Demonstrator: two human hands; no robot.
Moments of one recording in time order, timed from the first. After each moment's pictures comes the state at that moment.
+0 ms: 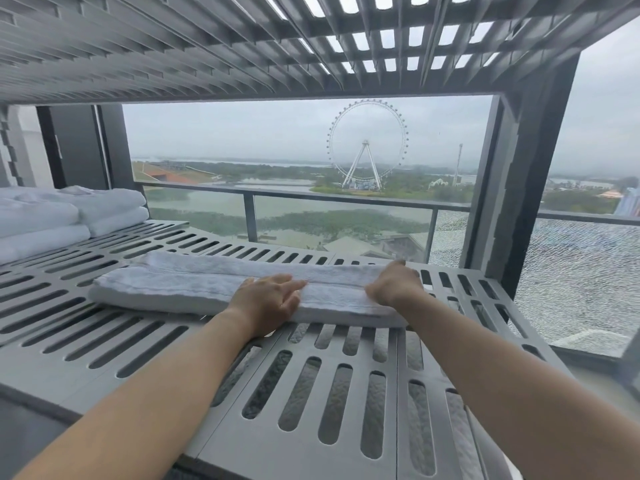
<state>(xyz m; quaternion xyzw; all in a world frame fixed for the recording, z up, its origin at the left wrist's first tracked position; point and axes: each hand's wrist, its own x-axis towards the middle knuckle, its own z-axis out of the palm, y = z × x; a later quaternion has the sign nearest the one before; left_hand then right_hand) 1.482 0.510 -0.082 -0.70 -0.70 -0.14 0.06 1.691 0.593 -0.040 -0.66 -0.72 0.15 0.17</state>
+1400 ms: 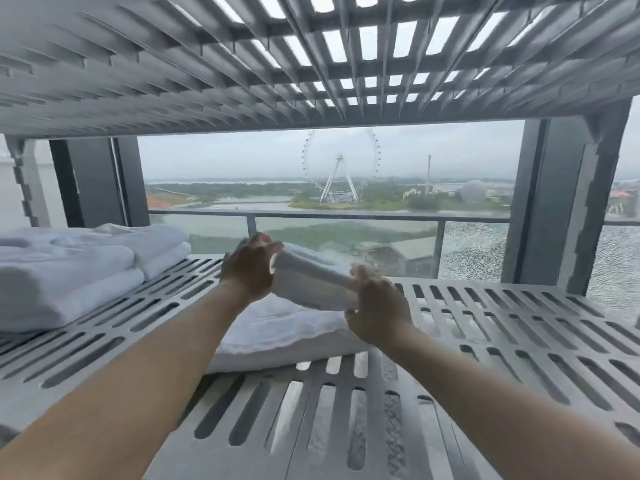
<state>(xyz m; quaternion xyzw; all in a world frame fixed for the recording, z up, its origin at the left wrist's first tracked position) 1.267 0.507 0.000 -0.64 -0.69 -0.28 0.20 1.486 0.522 -0.039 -0.48 -0.81 -0.03 0.33</state>
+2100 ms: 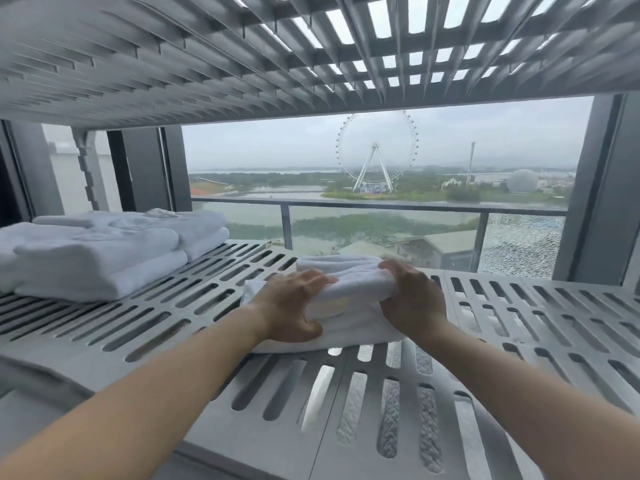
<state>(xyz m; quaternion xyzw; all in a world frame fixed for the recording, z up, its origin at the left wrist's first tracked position) 1.272 0.461 -0.043 -0.78 -0.60 -0.14 0.12 1.481 0.544 -0.055 -0.45 -0.80 -0.02 0.40</state>
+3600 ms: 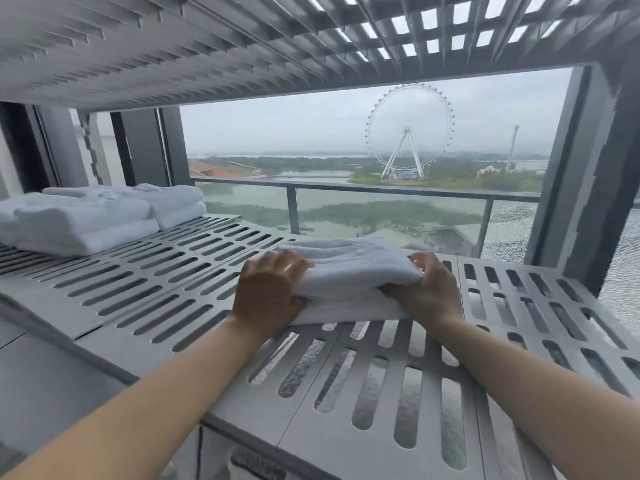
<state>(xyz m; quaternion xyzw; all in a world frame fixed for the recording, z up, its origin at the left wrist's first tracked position) 1.450 0.438 -0.067 -0.62 -0.68 -0.23 0.31 1.660 0.566 -0.073 -0.46 -0.73 0.21 0.47</state>
